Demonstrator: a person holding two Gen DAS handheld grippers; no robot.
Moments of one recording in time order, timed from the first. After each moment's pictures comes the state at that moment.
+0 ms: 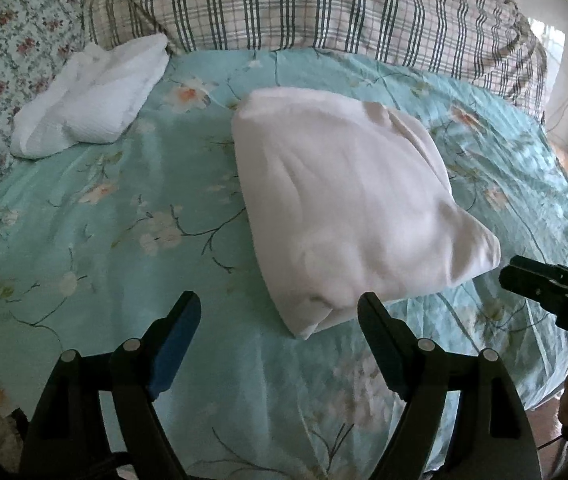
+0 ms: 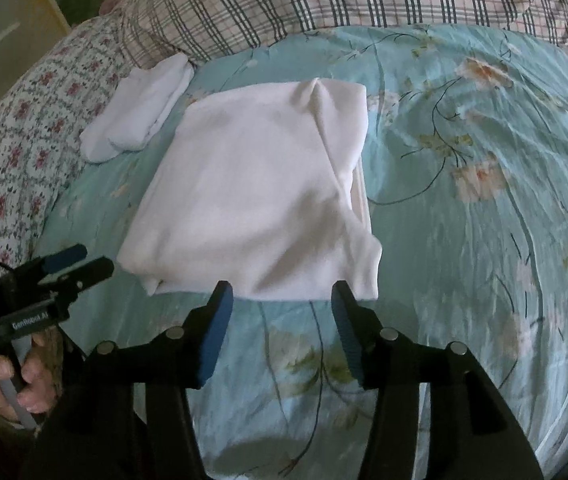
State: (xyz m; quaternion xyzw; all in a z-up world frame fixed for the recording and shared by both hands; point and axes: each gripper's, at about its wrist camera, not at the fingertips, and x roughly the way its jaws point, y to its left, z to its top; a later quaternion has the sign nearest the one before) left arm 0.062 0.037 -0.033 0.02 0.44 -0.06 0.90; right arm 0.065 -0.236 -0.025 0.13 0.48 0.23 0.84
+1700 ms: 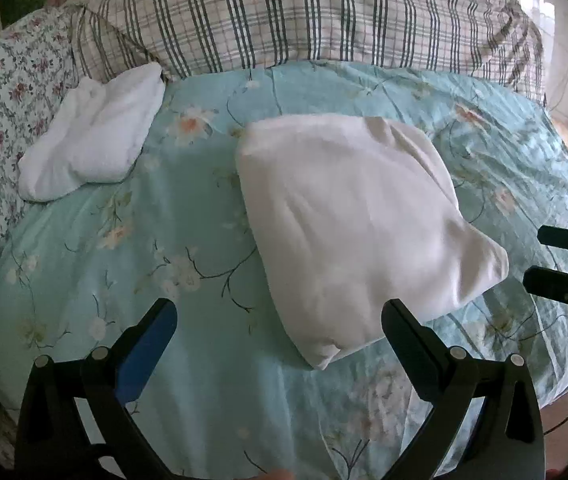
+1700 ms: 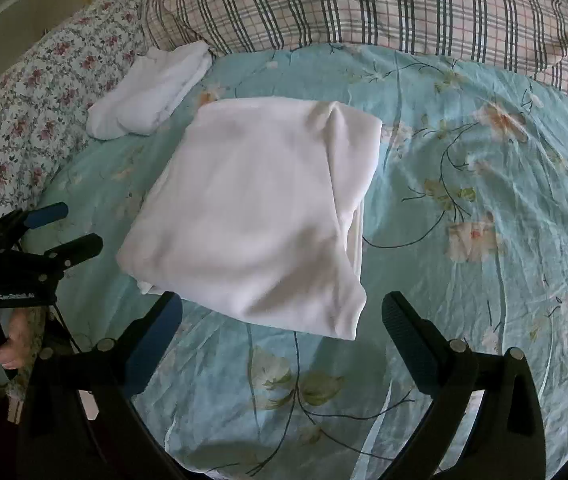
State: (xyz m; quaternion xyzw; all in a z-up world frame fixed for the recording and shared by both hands) left arm 0.087 0.028 -0.007 0.07 0.43 -0.05 0.90; right arm 0.090 -0.232 0.003 0.07 0.47 0.25 0.84
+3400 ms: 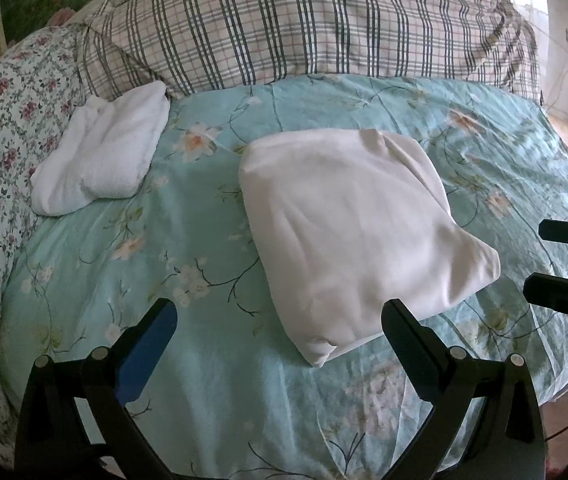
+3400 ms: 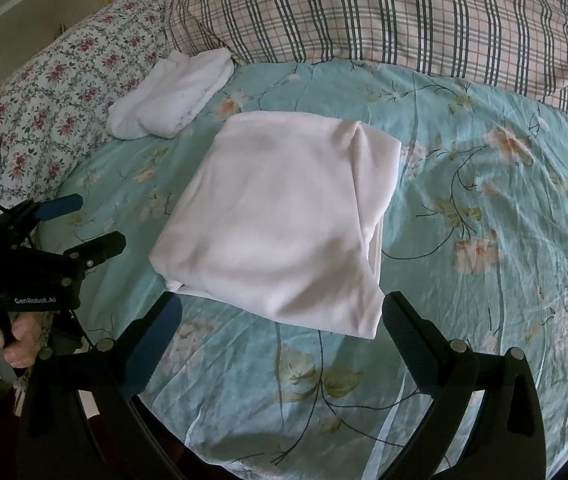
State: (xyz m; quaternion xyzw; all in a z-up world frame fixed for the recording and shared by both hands) left arm 0.071 0.020 0.010 0.09 0.41 -0.05 0.91; right arm 0.073 -0.220 0.030 0.05 0.45 0.27 0.85
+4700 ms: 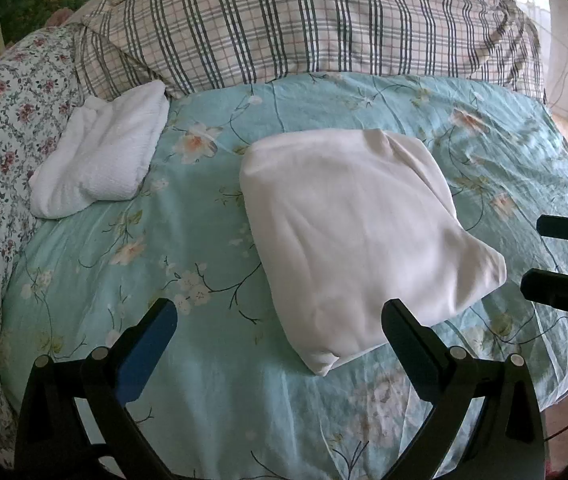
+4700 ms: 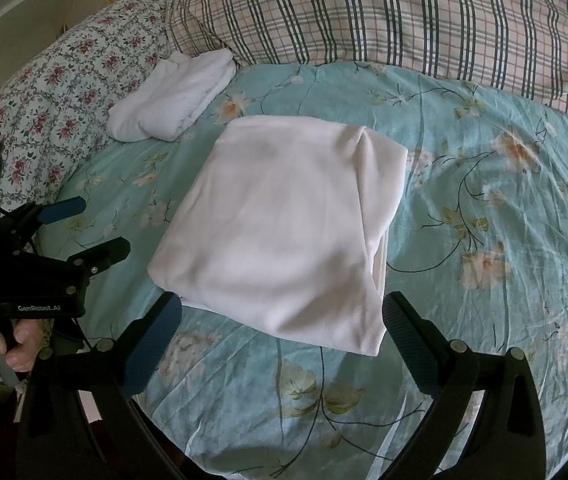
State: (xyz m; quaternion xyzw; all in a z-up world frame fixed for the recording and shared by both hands) left arm 0.082 0.021 0.010 0.09 0.41 -0.05 0.91; right arm 0.077 -0.213 0.032 0.05 0.45 0.27 0.85
